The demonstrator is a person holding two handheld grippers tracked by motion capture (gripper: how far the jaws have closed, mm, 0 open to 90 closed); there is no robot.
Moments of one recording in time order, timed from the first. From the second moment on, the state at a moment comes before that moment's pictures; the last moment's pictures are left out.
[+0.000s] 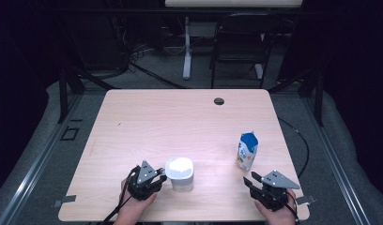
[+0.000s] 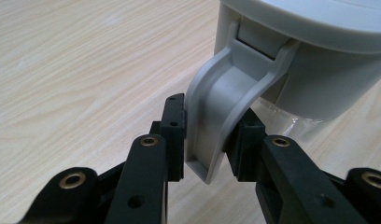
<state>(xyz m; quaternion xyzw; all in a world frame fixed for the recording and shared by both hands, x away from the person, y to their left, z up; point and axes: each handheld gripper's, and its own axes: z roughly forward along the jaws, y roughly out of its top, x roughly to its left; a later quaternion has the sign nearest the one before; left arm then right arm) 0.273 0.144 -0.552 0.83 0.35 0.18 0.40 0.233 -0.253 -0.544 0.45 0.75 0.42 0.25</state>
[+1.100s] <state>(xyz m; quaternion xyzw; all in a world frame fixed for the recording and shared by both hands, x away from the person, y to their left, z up) 0.259 0.150 -0.541 0.83 0.34 0.16 0.41 0.234 -0.240 -0.545 0.42 0.77 0.42 0.24</state>
